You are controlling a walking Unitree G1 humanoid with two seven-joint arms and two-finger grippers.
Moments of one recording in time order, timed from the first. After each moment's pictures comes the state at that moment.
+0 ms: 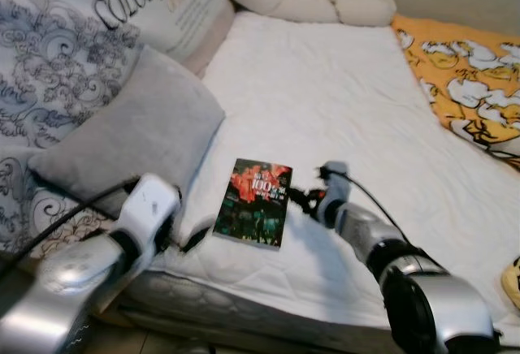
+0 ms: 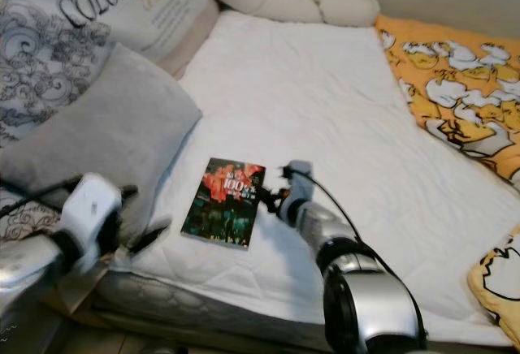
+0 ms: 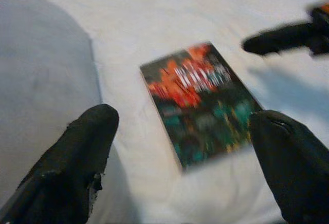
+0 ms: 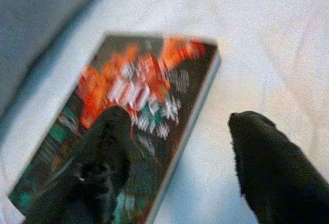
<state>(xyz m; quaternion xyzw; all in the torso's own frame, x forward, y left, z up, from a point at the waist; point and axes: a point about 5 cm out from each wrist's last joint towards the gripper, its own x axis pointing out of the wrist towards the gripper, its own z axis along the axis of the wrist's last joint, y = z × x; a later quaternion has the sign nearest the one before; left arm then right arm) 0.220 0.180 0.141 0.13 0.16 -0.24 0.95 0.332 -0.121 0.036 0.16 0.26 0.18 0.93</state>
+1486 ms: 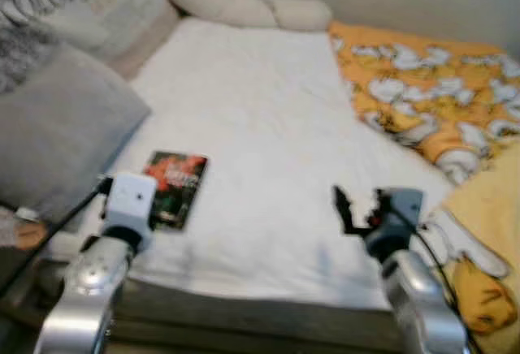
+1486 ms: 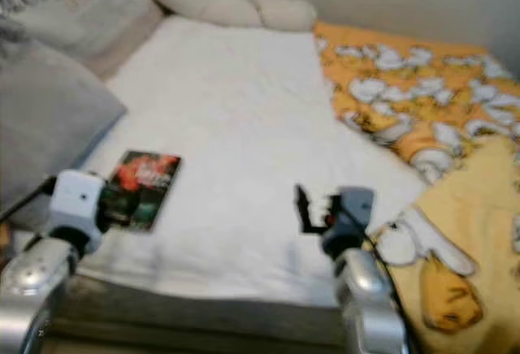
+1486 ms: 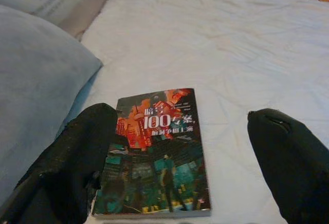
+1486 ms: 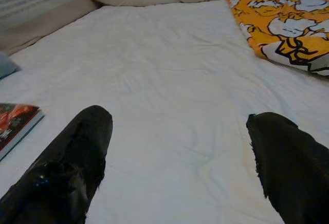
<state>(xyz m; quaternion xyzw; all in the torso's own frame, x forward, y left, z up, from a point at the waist) 0.233 0.201 0.123 0.14 0.11 -0.05 0.98 0.244 -0.158 0.078 0.09 0.09 0.05 0.99</state>
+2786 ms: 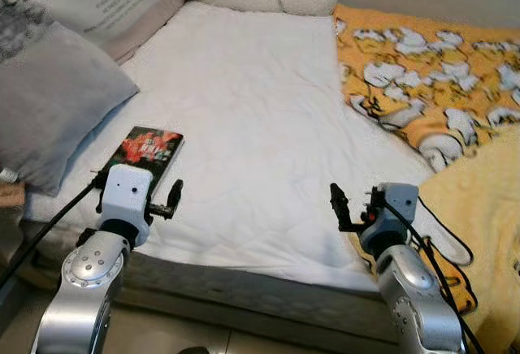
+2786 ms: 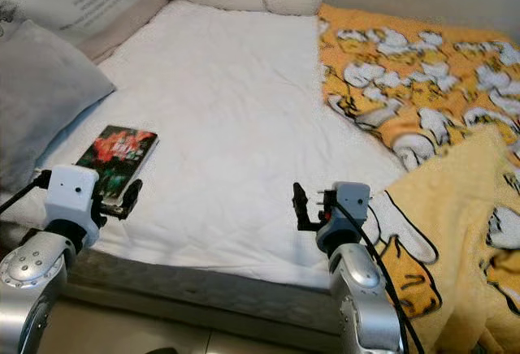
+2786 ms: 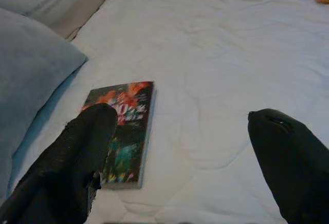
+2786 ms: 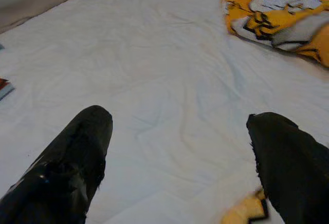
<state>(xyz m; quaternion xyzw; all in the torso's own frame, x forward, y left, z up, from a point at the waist) 0.238 0.203 0.127 0.13 0.10 -0.05 0.99 0.249 -0.155 0.079 0.08 0.10 0.04 0.99</state>
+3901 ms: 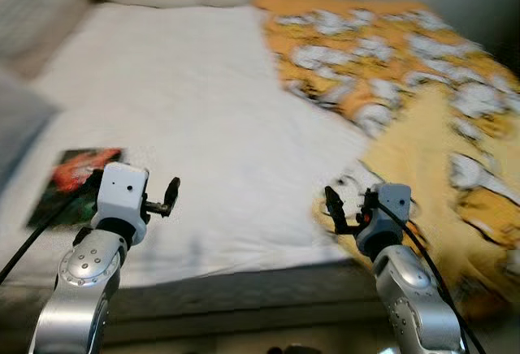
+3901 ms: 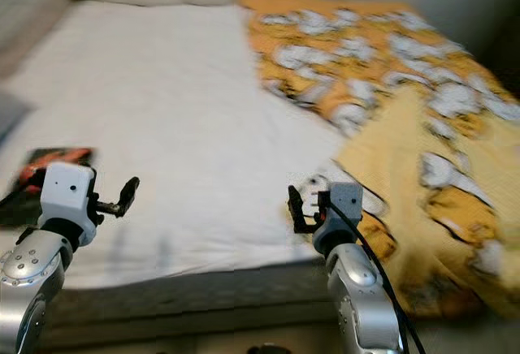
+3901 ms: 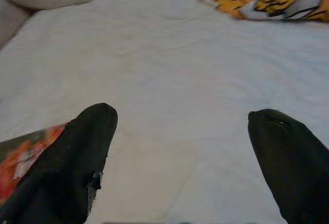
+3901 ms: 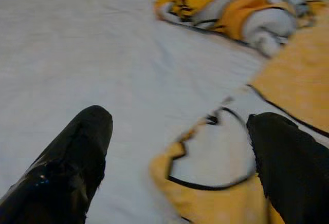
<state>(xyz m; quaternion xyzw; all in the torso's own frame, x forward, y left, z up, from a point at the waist) 0.240 0.204 0.129 0.13 0.09 -0.04 0.99 0.247 -0.154 0.076 0.06 0.12 0.05 0.99</state>
